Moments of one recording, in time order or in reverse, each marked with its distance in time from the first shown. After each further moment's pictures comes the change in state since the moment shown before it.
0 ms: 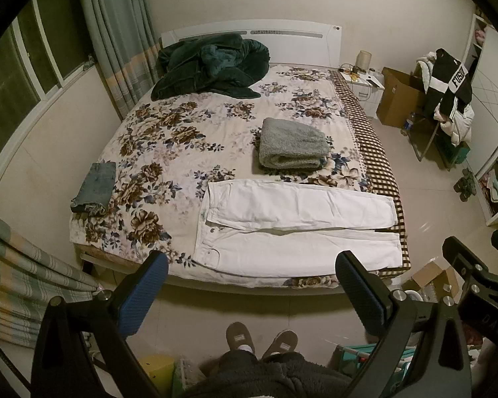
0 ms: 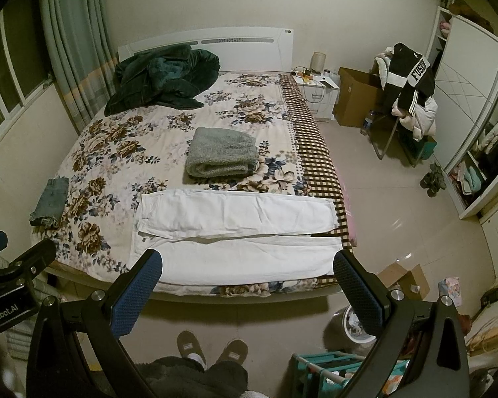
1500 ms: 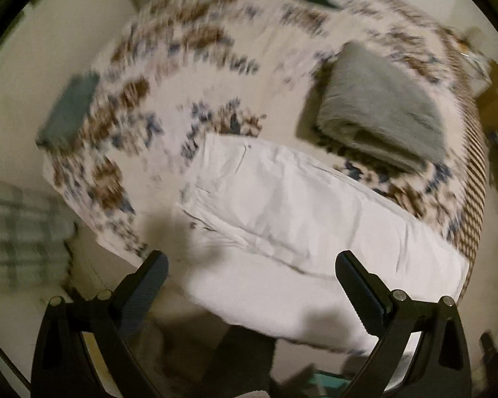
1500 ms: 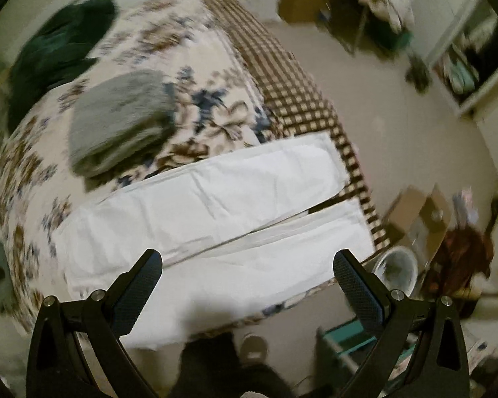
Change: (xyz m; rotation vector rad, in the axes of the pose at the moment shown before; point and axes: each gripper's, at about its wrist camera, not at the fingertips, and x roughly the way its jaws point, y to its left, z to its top) left arm 0.434 0.022 0.139 -0.315 0.461 0.175; right arm 0.562 -0.143 0.124 0.385 0.398 -0.122
